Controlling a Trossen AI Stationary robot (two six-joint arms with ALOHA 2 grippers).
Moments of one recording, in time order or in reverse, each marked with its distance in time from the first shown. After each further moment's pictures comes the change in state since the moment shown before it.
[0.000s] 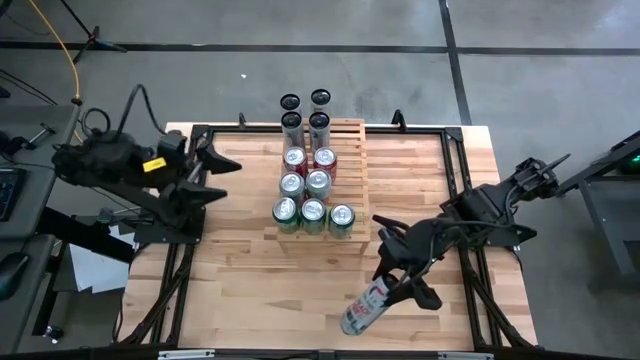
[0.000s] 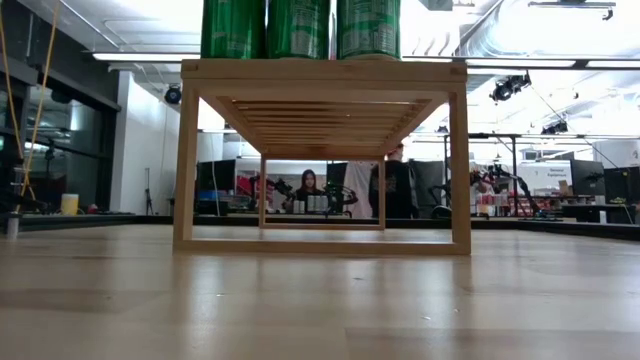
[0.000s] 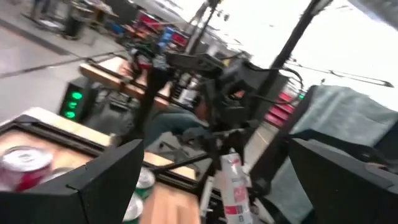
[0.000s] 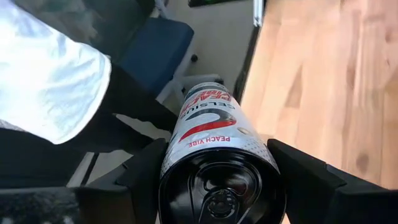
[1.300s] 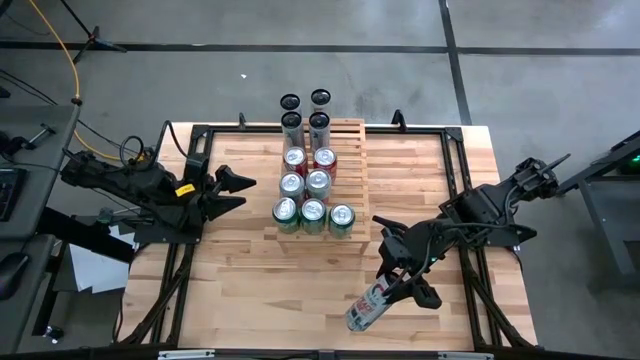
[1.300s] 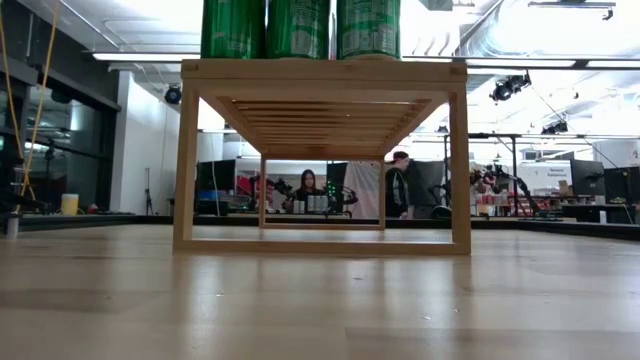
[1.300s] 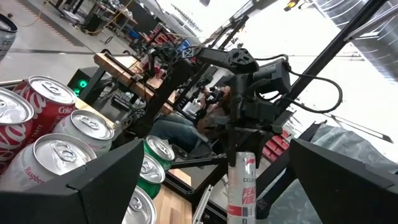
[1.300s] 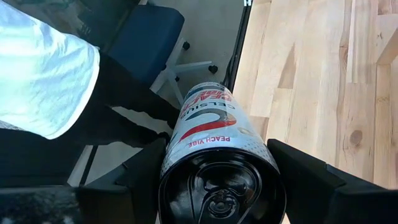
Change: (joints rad) left arm -0.011 -0.160 -0.478 0.388 -0.108 -0.180; right arm 0.003 0.000 0.000 -0.064 0.006 0.038
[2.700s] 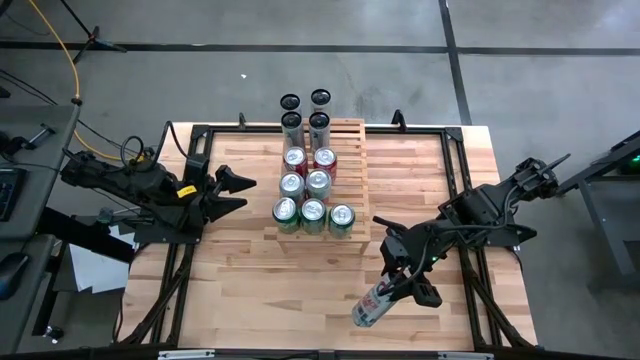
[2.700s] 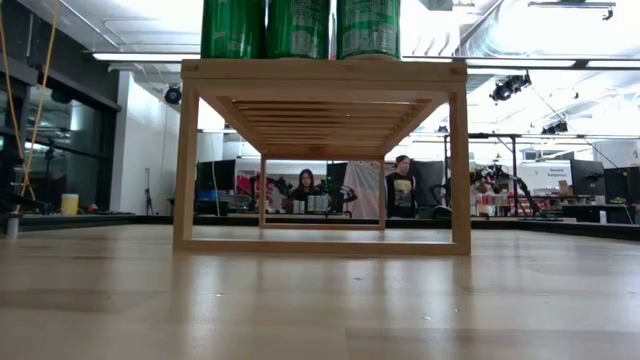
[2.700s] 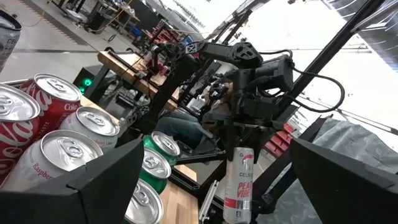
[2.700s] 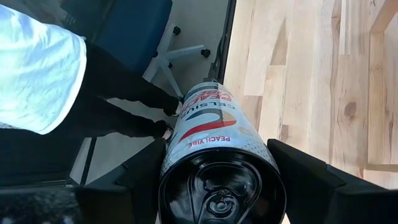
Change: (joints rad) left arm 0.000 0.000 0.001 -0.024 0.000 0.016; right arm 0.000 0.001 0.000 -0.077 -0.001 0.050
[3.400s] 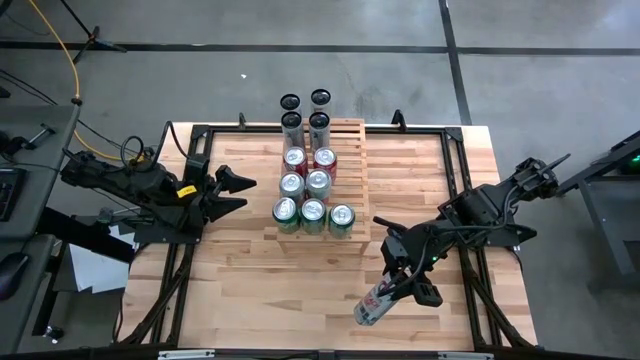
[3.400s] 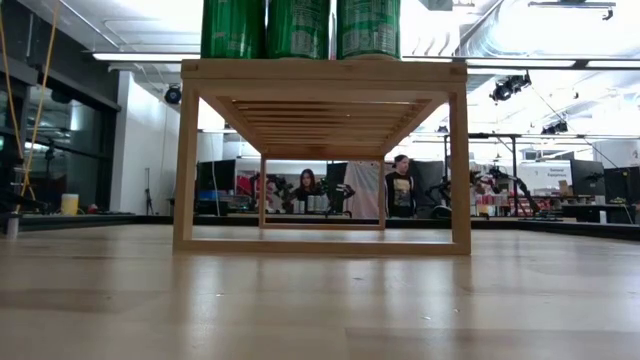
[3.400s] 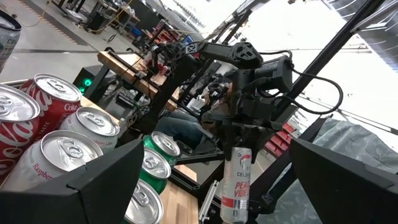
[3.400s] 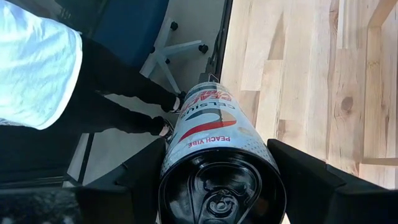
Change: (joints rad) left arm 0.000 0.000 0.000 -0.001 0.000 0.001; right arm 0.000 0.000 0.000 -0.022 0.000 -0.005
